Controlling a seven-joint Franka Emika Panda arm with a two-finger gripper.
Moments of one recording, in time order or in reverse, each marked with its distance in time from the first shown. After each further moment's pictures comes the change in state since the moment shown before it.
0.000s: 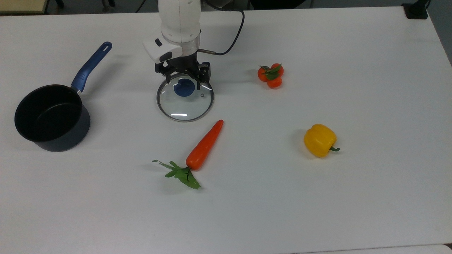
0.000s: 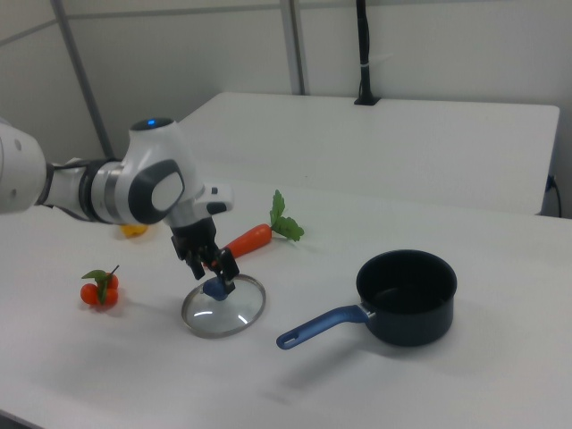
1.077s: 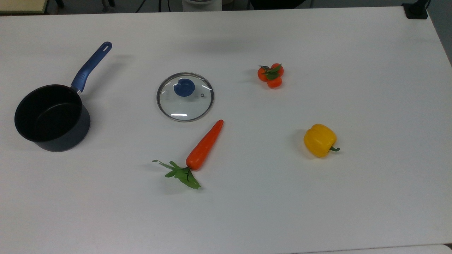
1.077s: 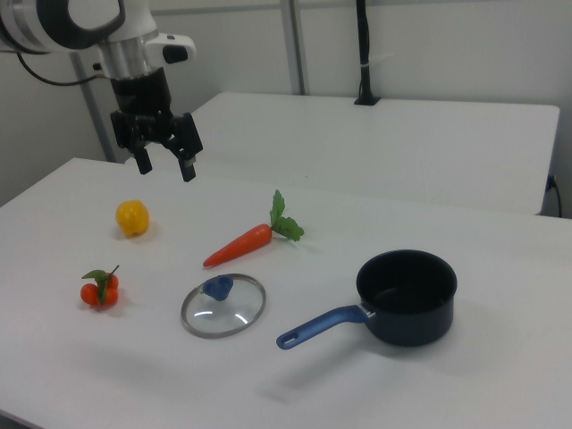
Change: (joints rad) arm 0.239 -0.204 -0.284 0.477 0.092 -0.752 -0.290
